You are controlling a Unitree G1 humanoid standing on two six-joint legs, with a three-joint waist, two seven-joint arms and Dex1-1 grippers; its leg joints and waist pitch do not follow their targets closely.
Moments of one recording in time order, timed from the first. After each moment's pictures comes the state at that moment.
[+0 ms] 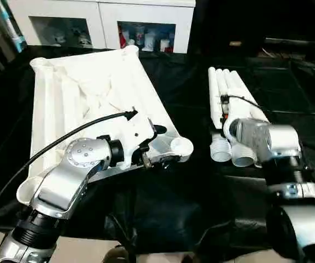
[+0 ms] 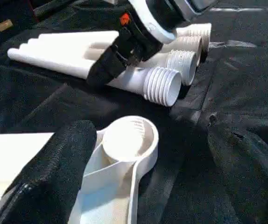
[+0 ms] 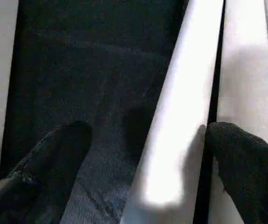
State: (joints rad) left arm -0.40 0.43 -0.26 -0.18 -0.16 0.46 -0.84; right arm -0.80 -0.24 -0.09 0.53 0.18 0.85 0.18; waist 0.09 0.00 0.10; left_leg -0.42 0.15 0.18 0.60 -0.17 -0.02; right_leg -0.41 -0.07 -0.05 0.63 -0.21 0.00
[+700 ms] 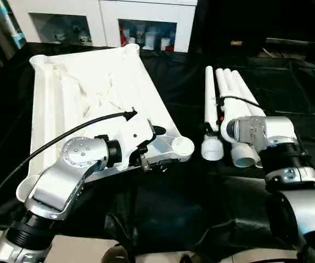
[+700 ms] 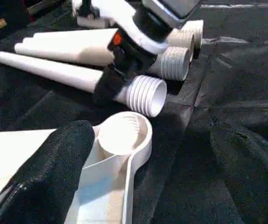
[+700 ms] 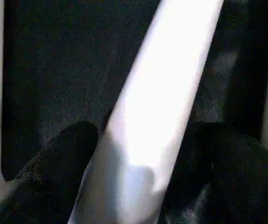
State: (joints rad) left arm -0.40 0.46 -0.27 -0.25 -0.17 0.50 -0.87; right arm -0.91 -0.25 -0.07 0.79 0.18 0.92 0.25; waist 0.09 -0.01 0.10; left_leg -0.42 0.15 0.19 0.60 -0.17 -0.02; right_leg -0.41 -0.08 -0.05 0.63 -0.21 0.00
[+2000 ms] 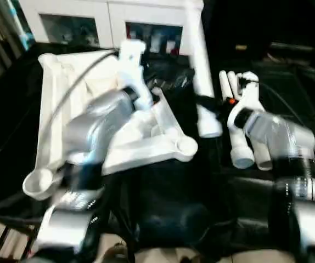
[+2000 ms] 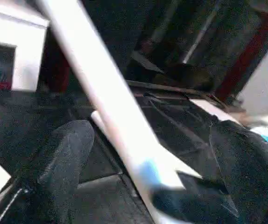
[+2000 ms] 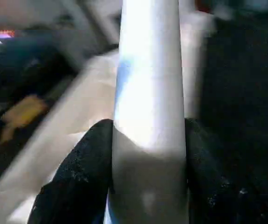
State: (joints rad) left arm -0.84 0.02 0.10 0.23 -0.40 0.65 -0.40; right arm -0.70 -0.23 -0.22 0.34 0.50 0.74 0.67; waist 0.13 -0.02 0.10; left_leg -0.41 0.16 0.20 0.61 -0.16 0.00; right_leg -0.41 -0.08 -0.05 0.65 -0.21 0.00
